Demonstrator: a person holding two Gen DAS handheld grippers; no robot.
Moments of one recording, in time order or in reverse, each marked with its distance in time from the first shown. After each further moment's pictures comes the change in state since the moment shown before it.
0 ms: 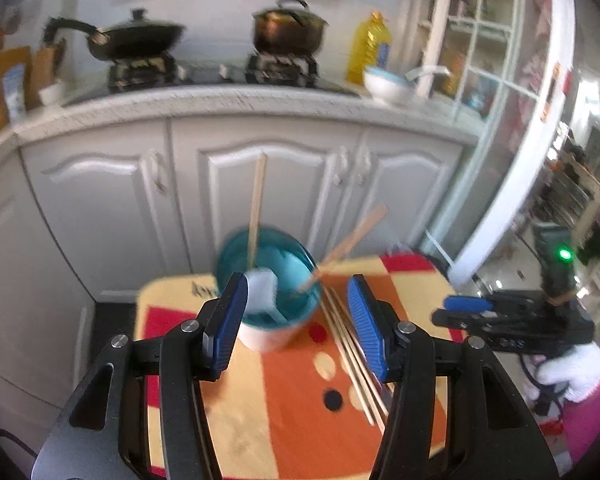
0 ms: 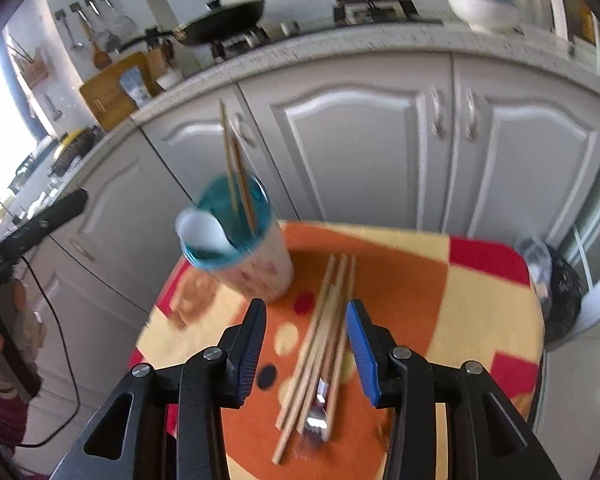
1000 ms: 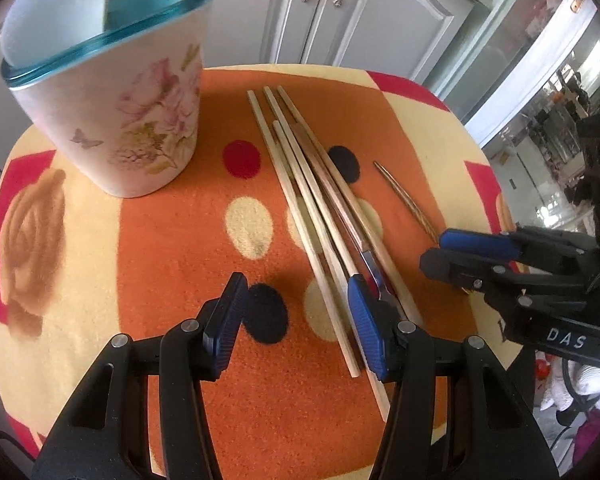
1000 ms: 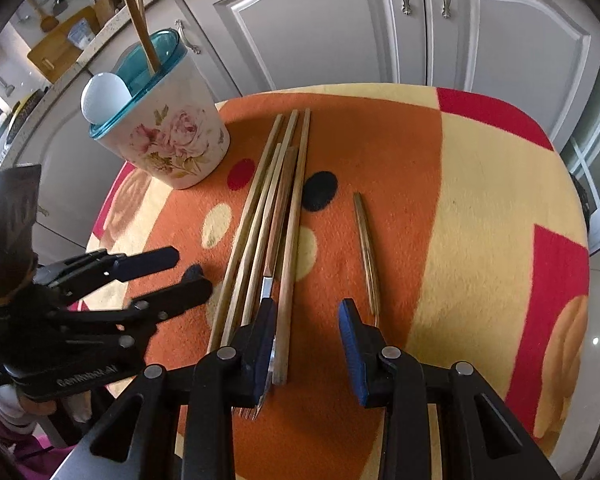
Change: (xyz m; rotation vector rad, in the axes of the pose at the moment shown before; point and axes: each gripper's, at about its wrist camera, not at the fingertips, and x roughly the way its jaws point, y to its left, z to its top) left arm 0.171 -0.057 -0.123 -0.010 0.439 -0.068; right arm 0.085 -0.039 -0.077 0.089 0.216 -0.052
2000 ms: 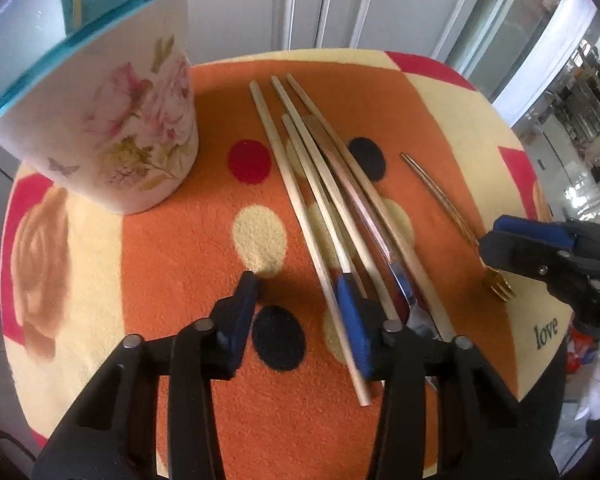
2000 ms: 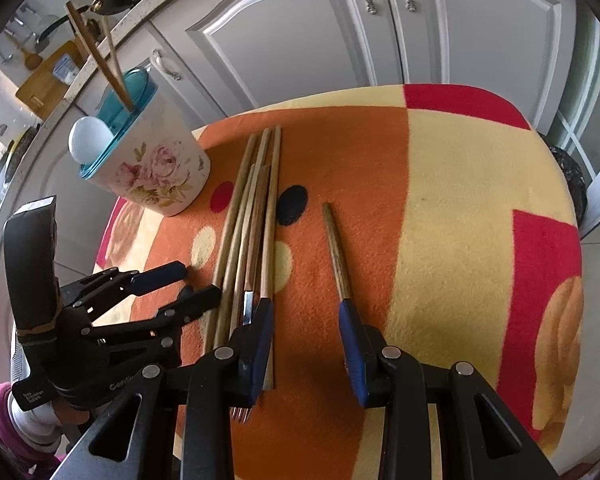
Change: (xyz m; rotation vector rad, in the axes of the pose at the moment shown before) left arm 0.022 -0.006 0.014 0.041 0.051 0.120; right arm -0.011 -0.022 -0.002 0.107 -0.036 0.019
